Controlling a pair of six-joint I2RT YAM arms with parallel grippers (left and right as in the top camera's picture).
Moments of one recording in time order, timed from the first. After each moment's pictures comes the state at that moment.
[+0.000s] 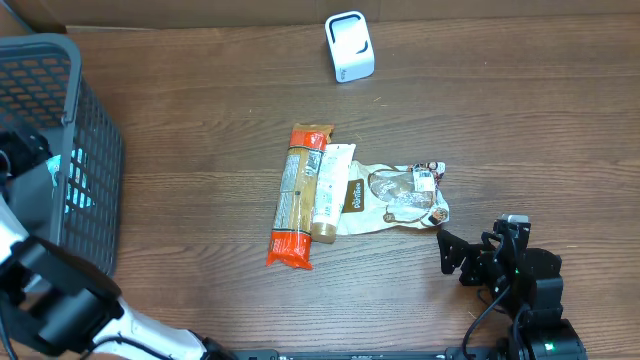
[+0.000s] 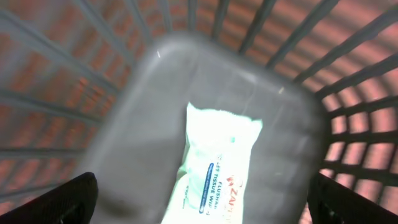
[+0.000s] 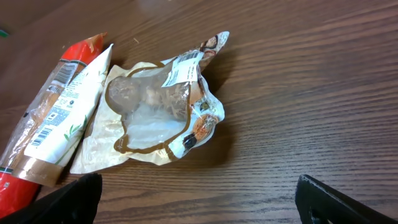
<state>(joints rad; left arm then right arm) 0.83 1.95 1.74 -0.78 0.18 0.19 0.11 0.38 0.14 -0.36 -0.24 0.35</state>
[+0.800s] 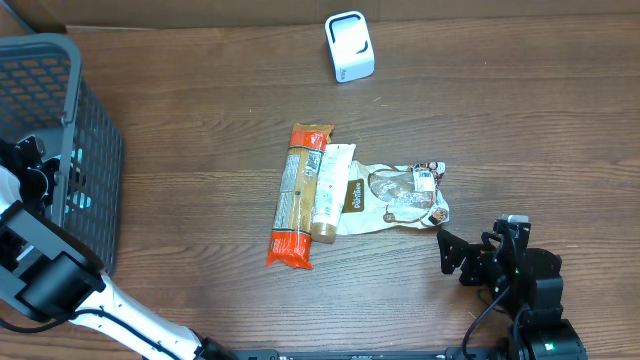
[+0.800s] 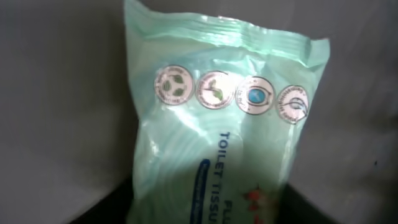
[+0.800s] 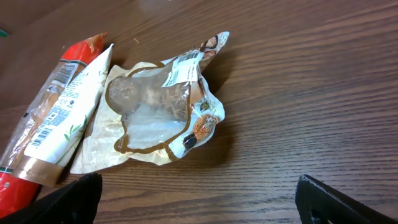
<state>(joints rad) 0.83 2.20 1.73 -0.82 0.20 0.27 0.11 0.38 0.14 -0.36 -0.24 0.35</state>
